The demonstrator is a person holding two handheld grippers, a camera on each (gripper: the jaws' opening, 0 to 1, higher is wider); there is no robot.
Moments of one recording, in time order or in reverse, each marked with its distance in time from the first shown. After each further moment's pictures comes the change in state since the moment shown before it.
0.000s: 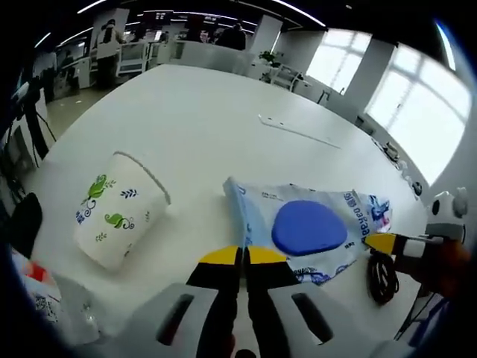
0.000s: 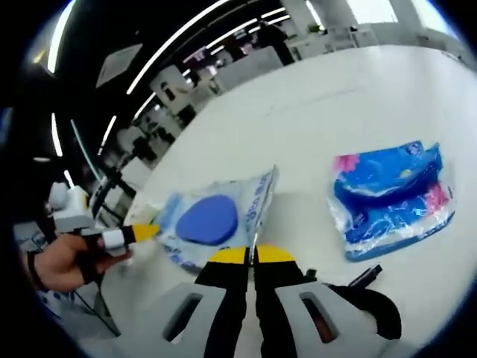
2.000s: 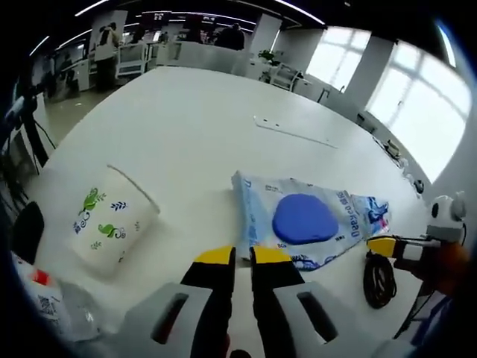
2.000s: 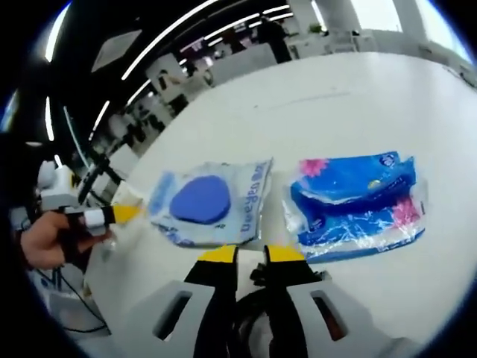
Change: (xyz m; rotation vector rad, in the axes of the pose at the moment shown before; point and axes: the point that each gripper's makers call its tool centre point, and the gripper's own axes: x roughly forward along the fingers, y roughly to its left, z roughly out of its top) left arm -0.010 -0.005 0.000 0.016 0.010 0.019; right arm -0.024 -0.031 -0.012 -0.068 0.046 -0.068
